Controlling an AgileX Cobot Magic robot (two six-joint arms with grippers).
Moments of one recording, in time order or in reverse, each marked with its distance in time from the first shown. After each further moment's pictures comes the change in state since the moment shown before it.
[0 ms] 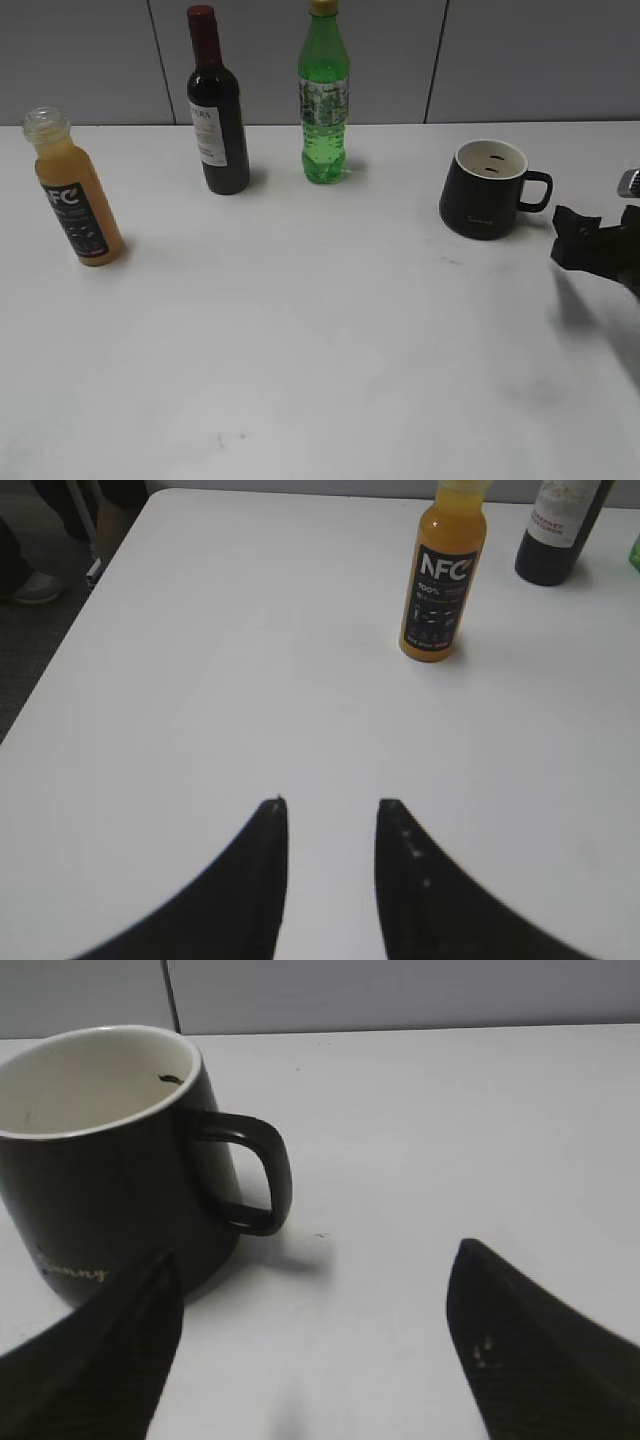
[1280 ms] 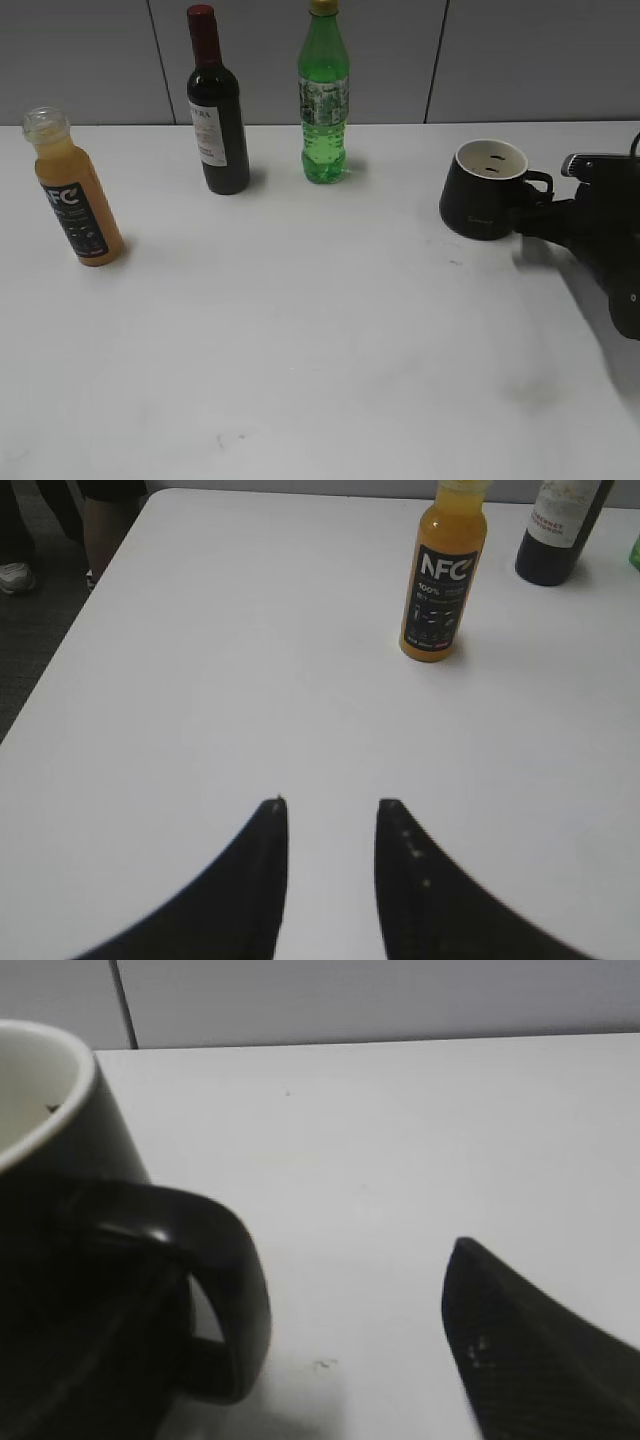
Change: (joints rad) left arm 0.000 0.000 0.000 0.000 -0.001 0.000; right arm 0.000 0.331 -0.367 0.014 -0.007 -0.004
